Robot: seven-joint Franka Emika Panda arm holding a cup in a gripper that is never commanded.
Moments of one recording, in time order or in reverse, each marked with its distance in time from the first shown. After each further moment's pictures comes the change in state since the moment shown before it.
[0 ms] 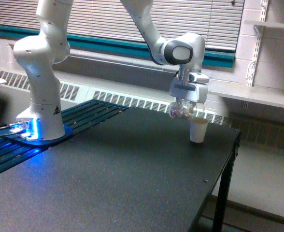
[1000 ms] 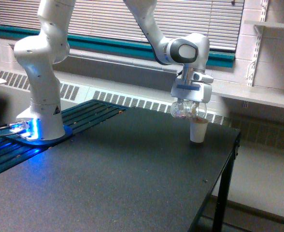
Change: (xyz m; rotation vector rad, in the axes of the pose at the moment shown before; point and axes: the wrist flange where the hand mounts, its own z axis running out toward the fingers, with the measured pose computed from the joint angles) arm 0.013 -0.001 0.001 -0.076 -0.029 -0.049
